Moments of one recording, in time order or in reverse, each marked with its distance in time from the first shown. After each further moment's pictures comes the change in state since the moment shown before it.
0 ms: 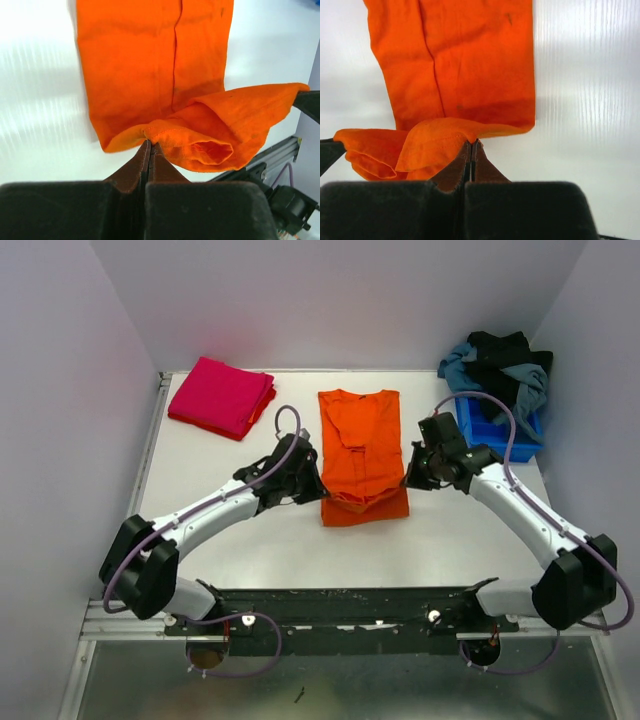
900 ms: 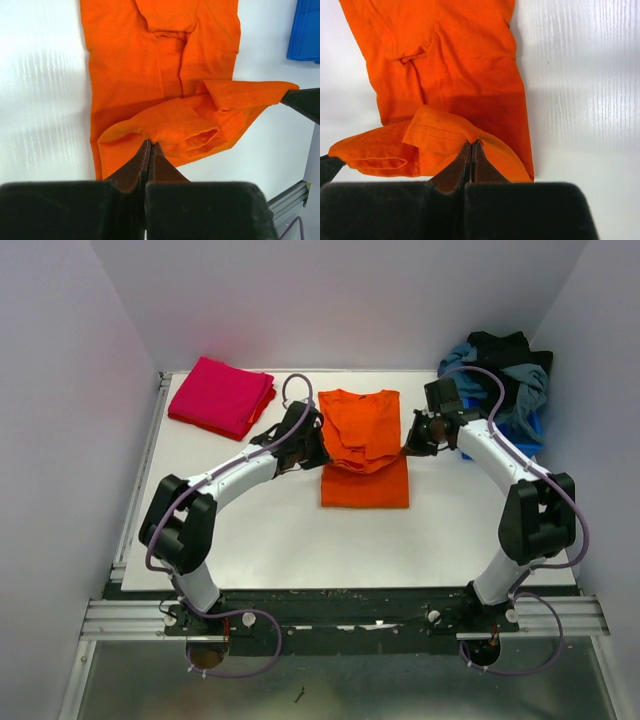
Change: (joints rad) left arm 0.127 0.318 0.306 0.045 -0.017 0.114; right arm -0.191 0.398 0.276 0.102 -0.138 -0.080
